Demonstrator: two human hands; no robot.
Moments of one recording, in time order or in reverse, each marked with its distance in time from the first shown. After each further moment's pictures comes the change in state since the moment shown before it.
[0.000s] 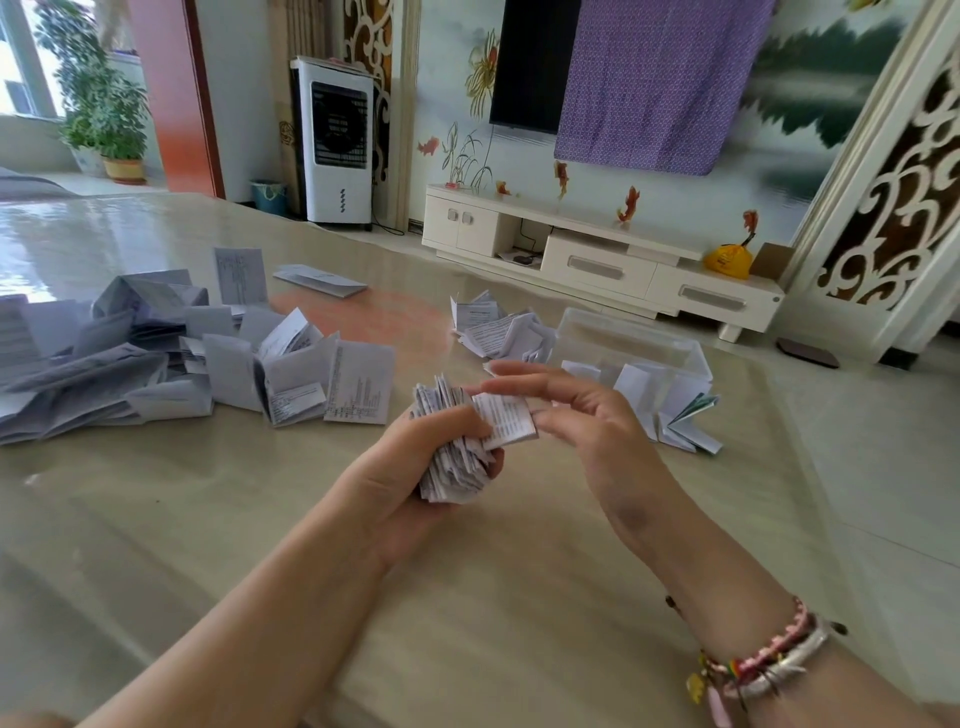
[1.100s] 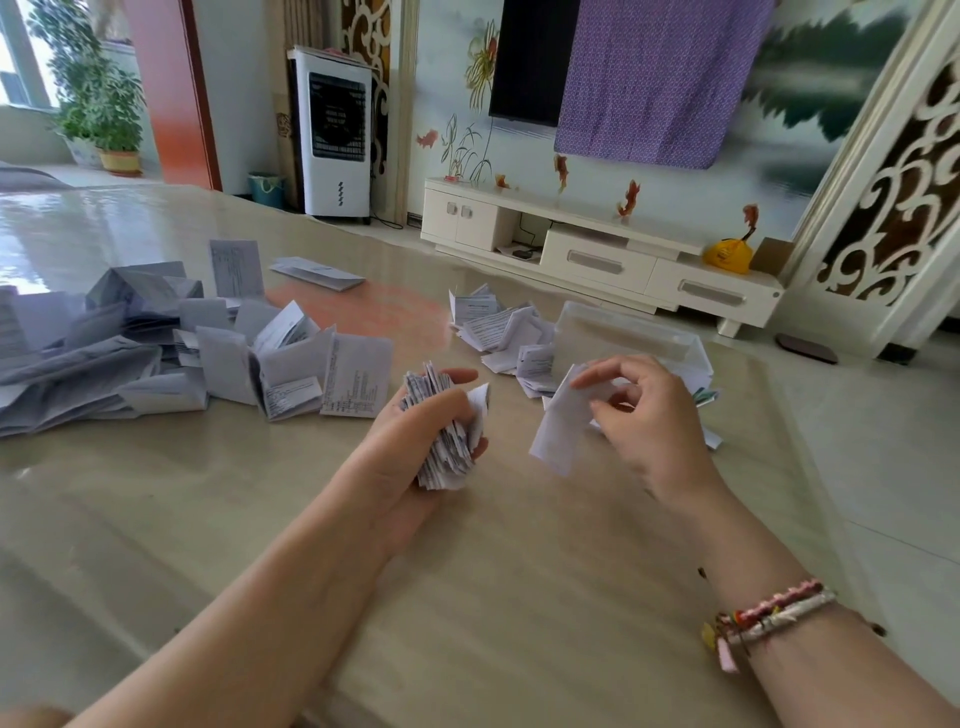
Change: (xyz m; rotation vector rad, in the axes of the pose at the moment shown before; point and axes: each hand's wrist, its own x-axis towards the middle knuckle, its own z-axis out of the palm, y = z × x) left_hand 0.011 -0.005 -0.006 0.047 0.152 0.128; right_hand 0.022 0.046 -0.044 -0.487 0.417 -0.022
